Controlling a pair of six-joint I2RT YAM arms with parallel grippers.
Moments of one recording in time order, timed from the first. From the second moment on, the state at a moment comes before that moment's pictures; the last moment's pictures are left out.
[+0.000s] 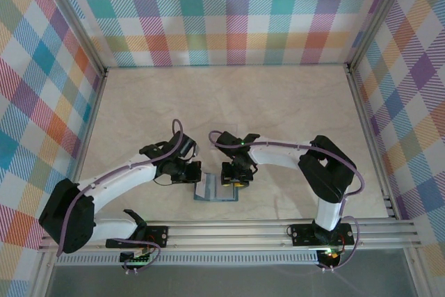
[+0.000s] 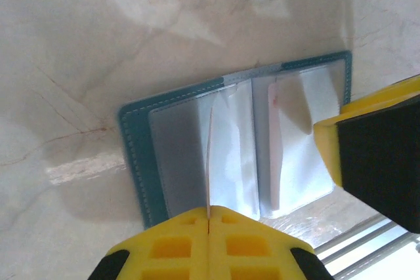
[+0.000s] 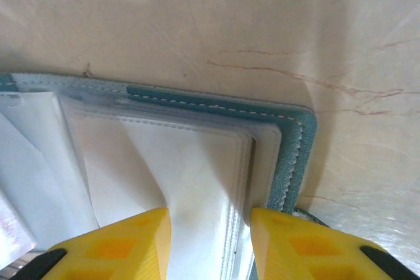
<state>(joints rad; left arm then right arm) -0.65 1.25 0.75 -0.69 0.24 -0.62 0.92 1.81 1.13 -0.74 -0.24 0.86</state>
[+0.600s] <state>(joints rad) -0.65 1.25 0.96 -0.84 0.10 -0.54 0.92 1.63 1.14 -0.85 -0.16 0.84</state>
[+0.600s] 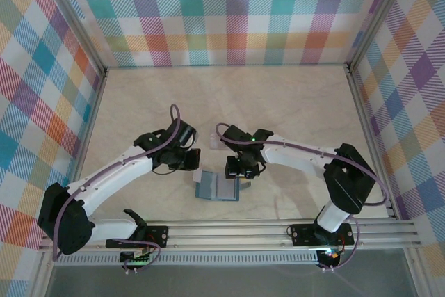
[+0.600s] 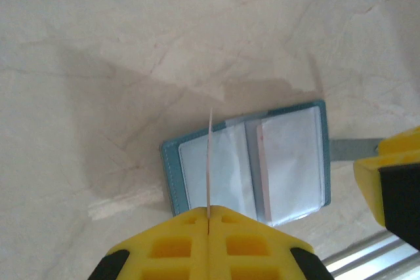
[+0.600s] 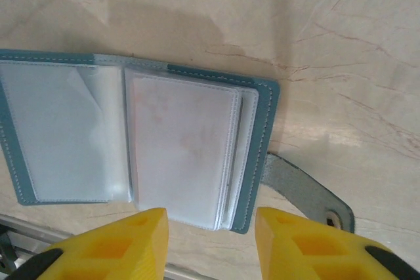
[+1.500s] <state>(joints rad) -0.57 1.79 1.69 -1.06 0.19 -0.03 0.71 1.34 1.08 -0.98 -0.07 0.74</state>
